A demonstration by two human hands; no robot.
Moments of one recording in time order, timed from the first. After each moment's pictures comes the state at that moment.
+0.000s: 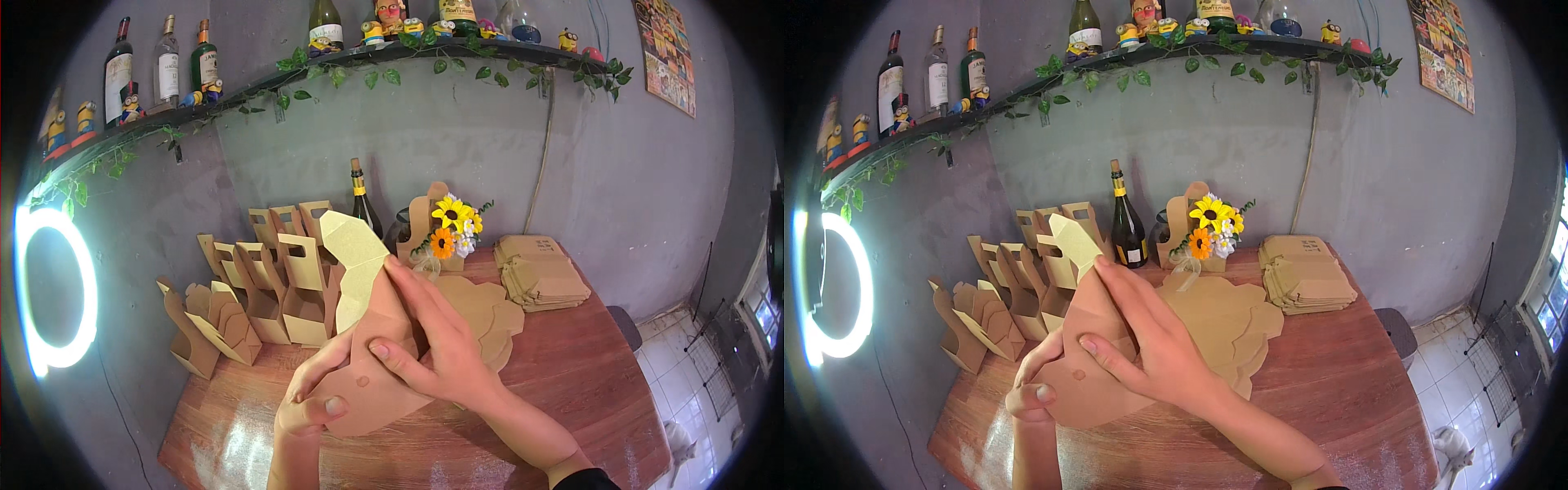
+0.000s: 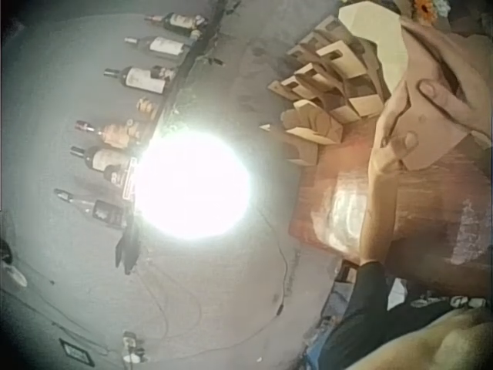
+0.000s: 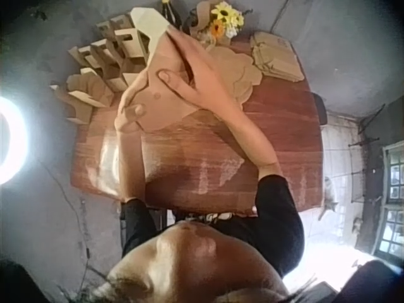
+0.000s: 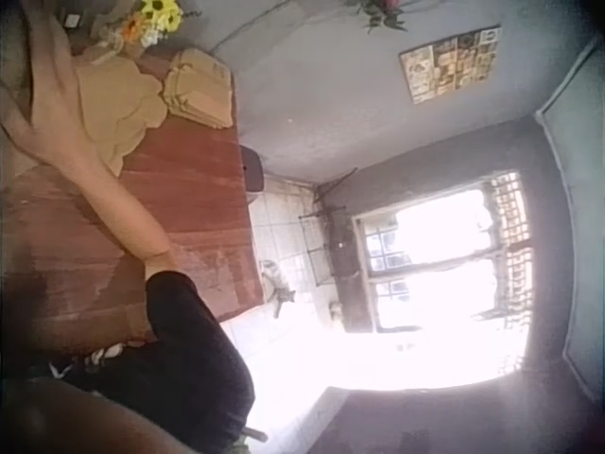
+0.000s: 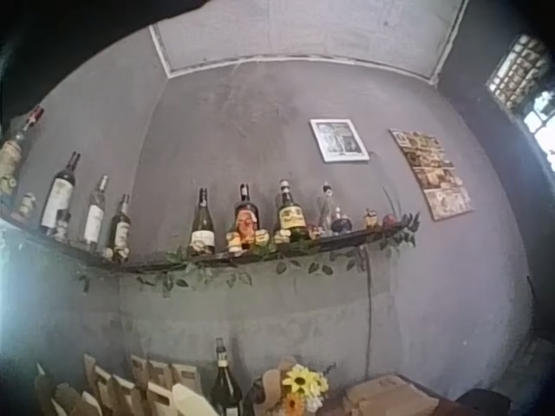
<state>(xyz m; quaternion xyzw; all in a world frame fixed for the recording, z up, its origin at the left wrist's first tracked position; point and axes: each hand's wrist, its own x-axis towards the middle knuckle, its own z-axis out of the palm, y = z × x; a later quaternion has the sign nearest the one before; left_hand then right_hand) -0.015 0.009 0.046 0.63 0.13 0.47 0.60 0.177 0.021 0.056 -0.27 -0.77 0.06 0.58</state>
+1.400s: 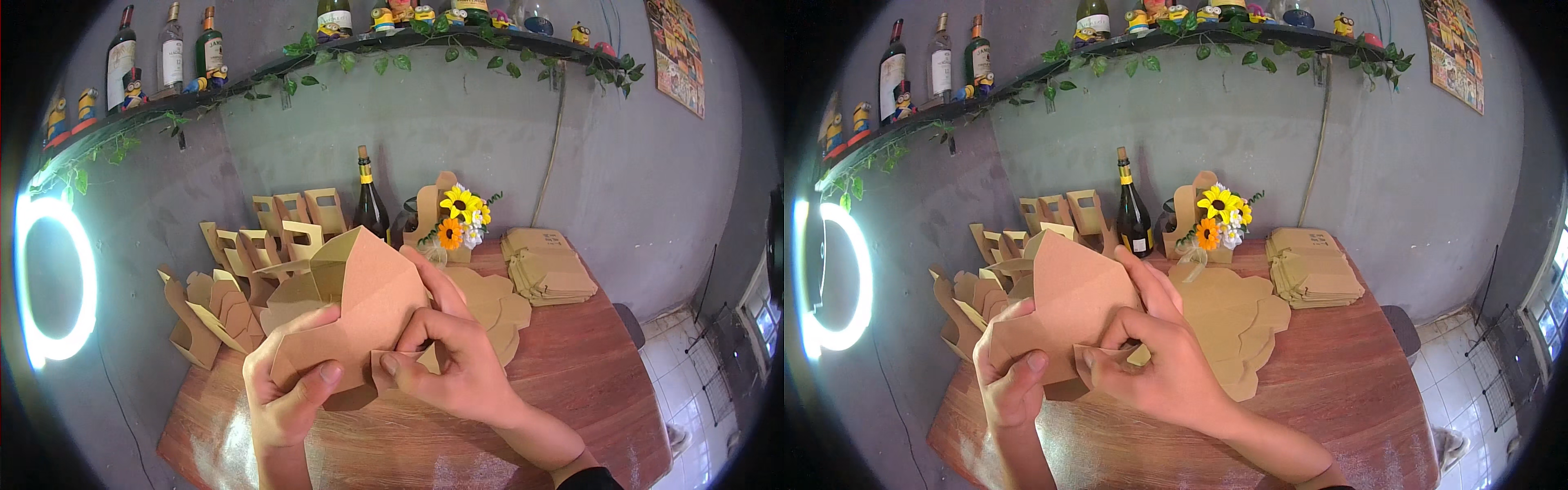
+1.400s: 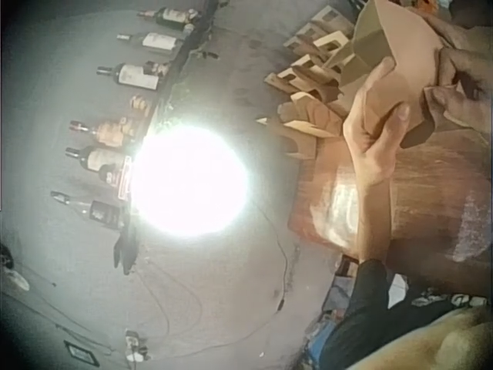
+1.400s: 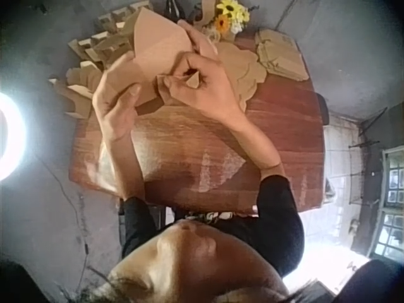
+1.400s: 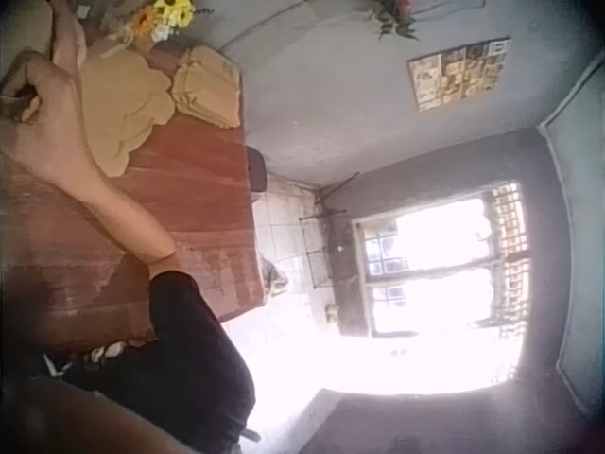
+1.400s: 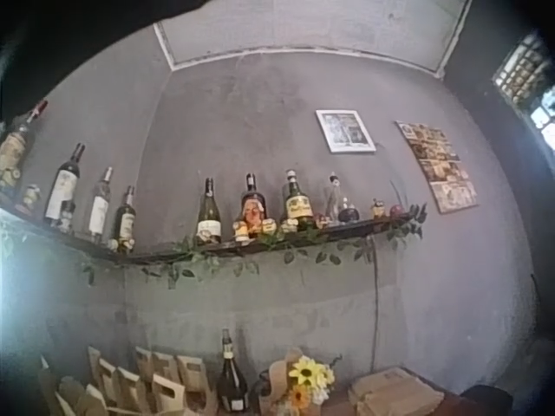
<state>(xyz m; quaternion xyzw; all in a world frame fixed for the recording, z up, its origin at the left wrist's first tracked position) -0.017 -0.014 0.069 0.61 0.24 0.64 0.40 0.173 0.002 0.058 -0.25 -0.75 0.19 0.59</state>
